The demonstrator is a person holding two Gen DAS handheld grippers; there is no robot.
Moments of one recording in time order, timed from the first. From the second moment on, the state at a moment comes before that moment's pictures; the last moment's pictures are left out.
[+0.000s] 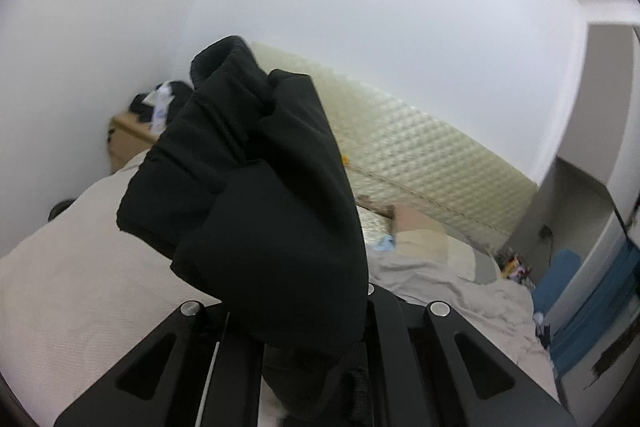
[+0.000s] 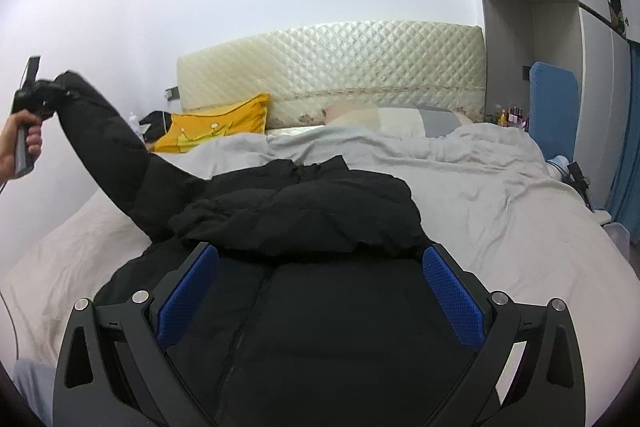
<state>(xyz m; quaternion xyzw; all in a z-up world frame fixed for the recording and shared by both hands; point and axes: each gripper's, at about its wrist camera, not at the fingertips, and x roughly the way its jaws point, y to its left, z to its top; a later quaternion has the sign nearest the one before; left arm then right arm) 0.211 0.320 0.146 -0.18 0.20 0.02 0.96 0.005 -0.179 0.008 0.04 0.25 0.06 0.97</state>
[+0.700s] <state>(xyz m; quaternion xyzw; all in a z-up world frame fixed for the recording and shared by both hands) 0.216 -0.025 0.083 -0.08 0.24 -0.11 0.96 -0.017 -0.242 -0.015 0.07 0.27 0.05 0.96</state>
